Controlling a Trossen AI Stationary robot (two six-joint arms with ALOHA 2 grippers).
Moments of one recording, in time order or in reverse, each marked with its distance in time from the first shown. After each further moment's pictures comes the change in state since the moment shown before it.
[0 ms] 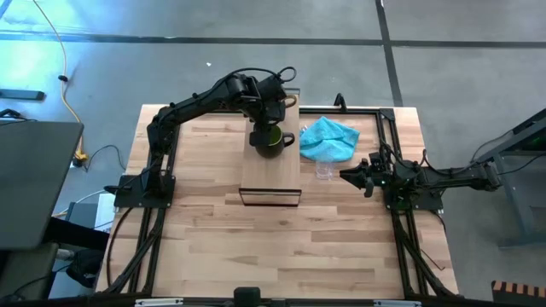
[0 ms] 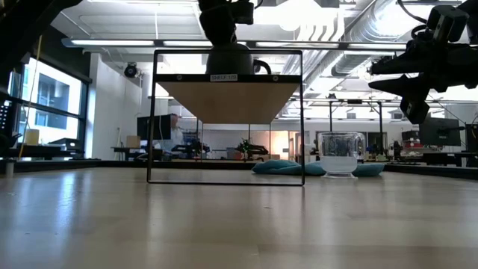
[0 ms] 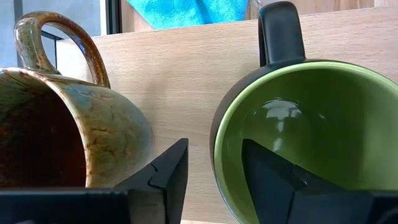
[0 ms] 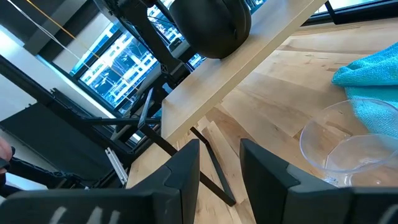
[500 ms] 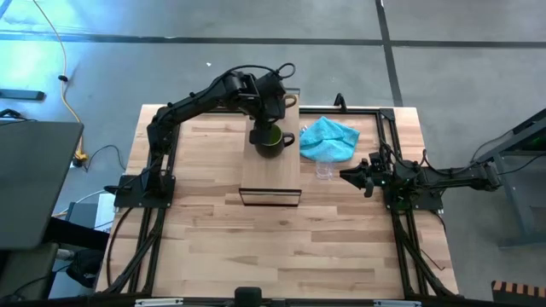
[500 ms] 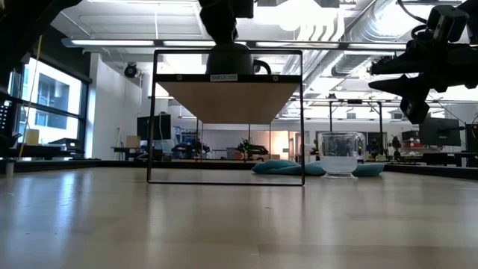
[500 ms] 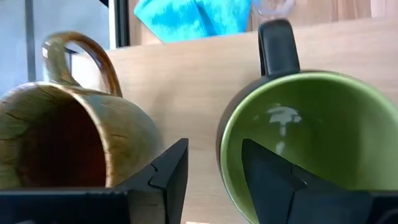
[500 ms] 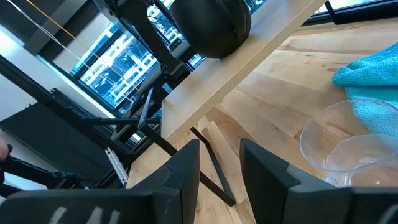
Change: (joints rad) left arm -0.001 -0.001 0.042 -0.002 -0.001 0.024; right arm 0.000 0.000 0.000 0.000 0.000 0.000
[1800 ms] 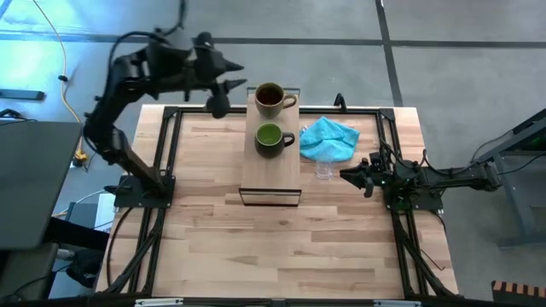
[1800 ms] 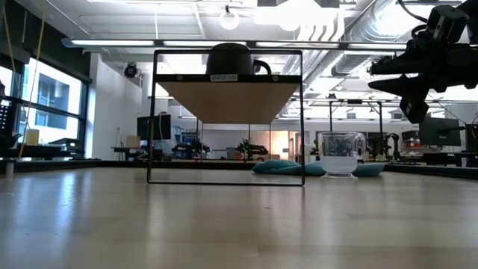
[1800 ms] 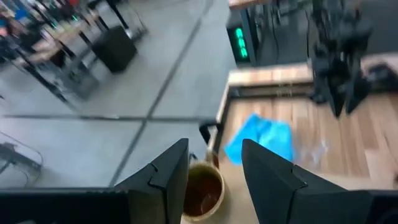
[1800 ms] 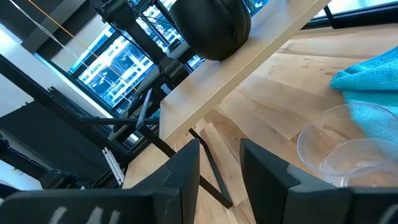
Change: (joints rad) left arm -0.019 -0.421 0.083 0.232 -0.069 -0.122; right arm 0.000 -0.001 0.000 0.000 0.006 -0.018
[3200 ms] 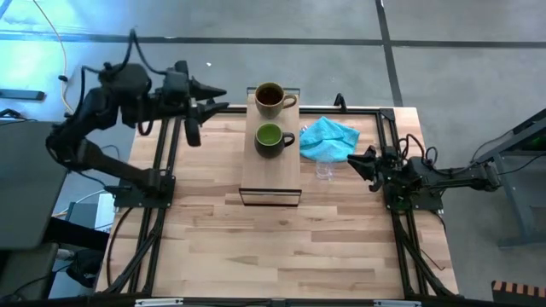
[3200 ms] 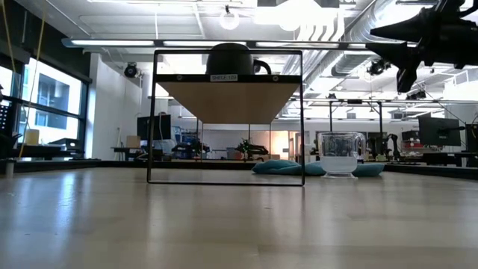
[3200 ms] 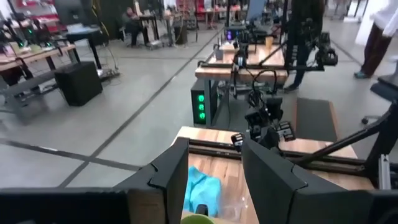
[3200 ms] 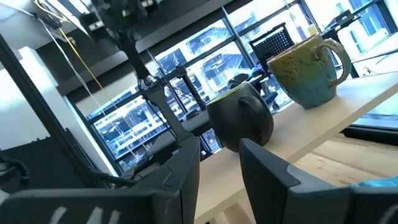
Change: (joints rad) left arm -0.224 -0.377 -0.512 0.381 -0.052 -0.303; right arm 0.000 0.000 -0.001 0.335 0.104 -0.252
